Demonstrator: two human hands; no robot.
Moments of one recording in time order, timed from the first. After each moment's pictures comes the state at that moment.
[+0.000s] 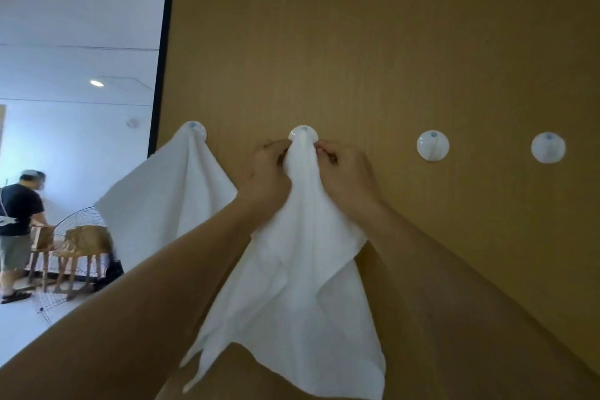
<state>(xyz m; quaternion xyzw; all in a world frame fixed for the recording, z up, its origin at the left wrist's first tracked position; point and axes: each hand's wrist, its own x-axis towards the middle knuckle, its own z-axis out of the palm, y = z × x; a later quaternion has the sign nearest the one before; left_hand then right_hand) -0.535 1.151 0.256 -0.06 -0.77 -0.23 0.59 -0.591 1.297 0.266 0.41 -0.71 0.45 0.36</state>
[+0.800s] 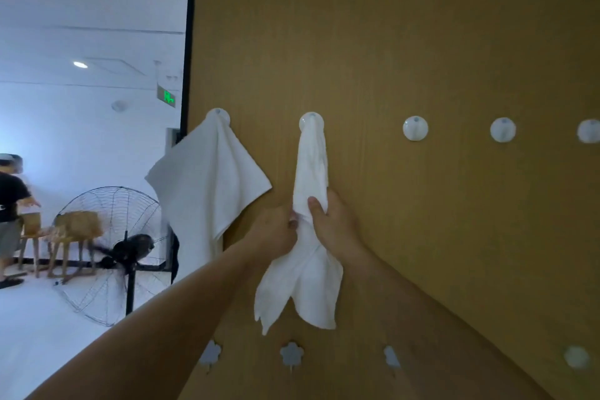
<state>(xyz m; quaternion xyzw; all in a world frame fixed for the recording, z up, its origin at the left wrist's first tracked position) -0.473 1.160 0.144 0.02 -0.91 -0.20 0.37 -0.533 1.284 0.149 0.33 -0.74 0.53 0.23</state>
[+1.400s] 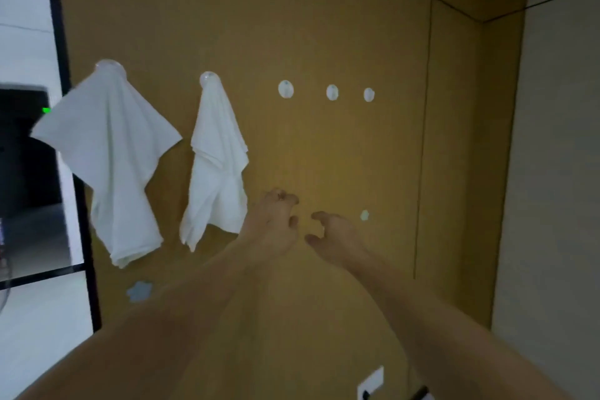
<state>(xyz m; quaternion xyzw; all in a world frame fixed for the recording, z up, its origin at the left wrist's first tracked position) -0.334 1.260 0.060 -0.28 -0.88 -0.19 0.35 -0.311 1.421 0.034 0.02 -0.95 0.22 0.24</state>
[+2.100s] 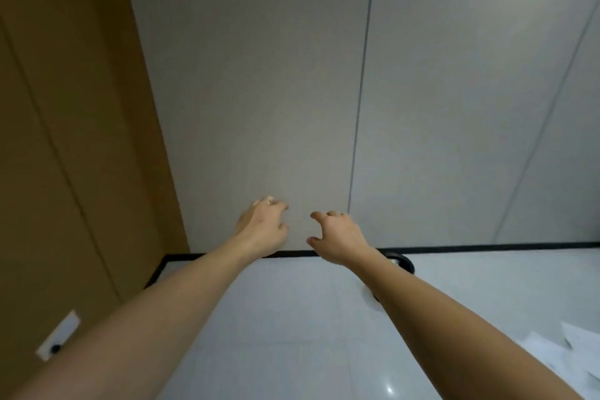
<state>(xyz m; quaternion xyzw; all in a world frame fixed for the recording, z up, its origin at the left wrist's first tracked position) 0.124 1.757 -0.114 -0.64 -0.74 -0.20 0.03 0.299 1.811 -0.130 -0.47 -0.86 0.09 0.14</state>
